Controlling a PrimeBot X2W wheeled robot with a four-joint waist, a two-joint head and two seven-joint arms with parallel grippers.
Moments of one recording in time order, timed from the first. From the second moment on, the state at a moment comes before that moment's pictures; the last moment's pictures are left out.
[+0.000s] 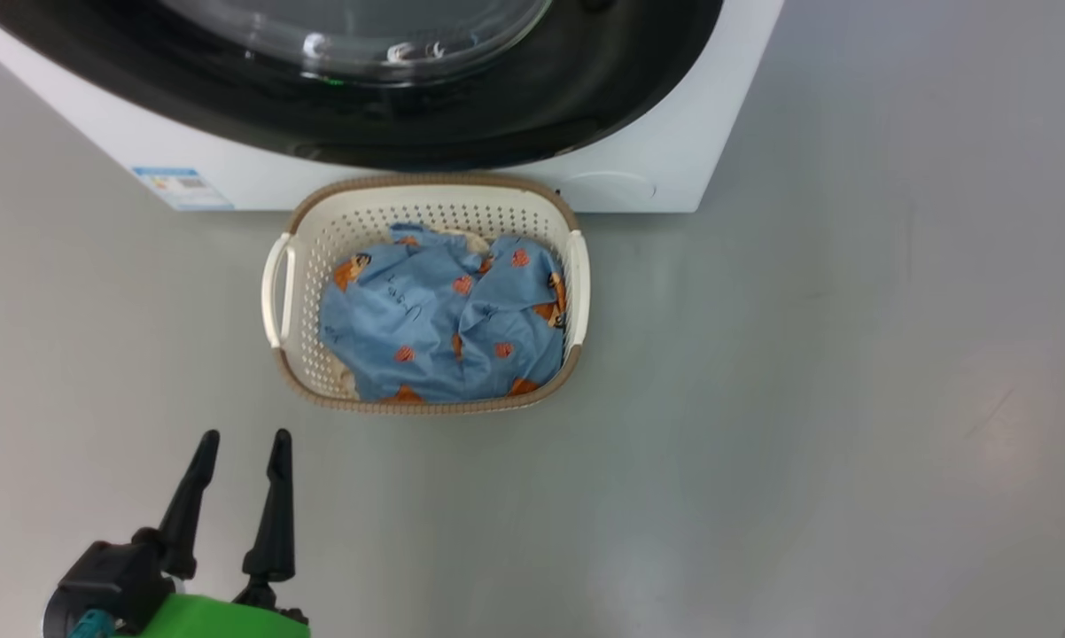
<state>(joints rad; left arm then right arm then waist) -0.03 0.11 -0.10 0.04 -0.34 -0.13 -0.26 -0.79 -0.22 -0.45 0.42 1.63 0.13 0.29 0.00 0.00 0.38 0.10</state>
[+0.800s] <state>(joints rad) -0.11 0.08 -0.15 0.03 -0.33 -0.13 -0.26 -0.98 -0.20 -0.25 0.42 1.55 0.13 0.43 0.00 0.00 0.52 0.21</state>
